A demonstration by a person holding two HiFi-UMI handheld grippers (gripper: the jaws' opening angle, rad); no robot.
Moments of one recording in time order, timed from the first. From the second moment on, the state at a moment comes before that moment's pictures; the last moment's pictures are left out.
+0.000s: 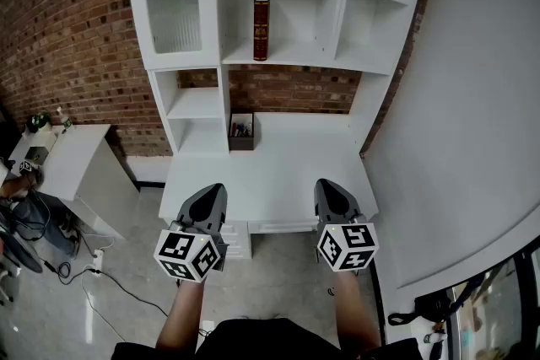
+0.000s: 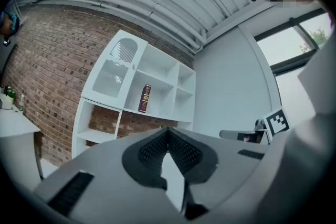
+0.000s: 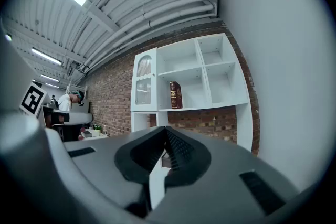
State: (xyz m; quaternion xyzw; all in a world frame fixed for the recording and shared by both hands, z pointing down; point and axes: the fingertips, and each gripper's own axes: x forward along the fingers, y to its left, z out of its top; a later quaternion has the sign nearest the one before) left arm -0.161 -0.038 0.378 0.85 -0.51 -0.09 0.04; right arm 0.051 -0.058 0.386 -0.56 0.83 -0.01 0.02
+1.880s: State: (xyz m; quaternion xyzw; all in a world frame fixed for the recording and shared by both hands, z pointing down) left arm -0.040 -0.051 0.382 0.86 -0.51 -0.08 0.02; right arm 0.150 -0.067 0.386 -0.55 0.83 0.00 0.04
